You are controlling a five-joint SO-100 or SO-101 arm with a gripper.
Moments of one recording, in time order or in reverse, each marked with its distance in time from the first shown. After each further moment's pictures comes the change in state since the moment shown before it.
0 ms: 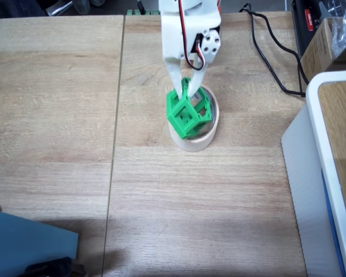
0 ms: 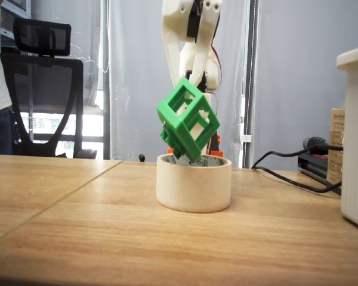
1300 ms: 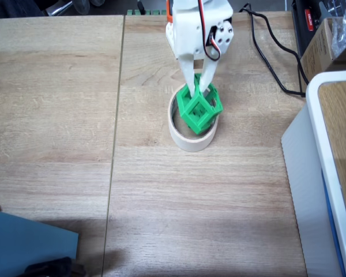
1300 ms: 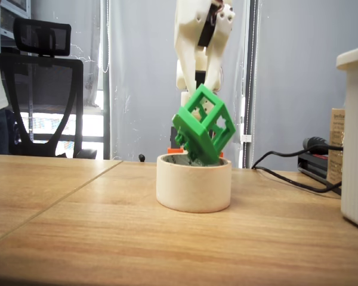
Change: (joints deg) arm -7.2 9.2 5.2 0.0 0.0
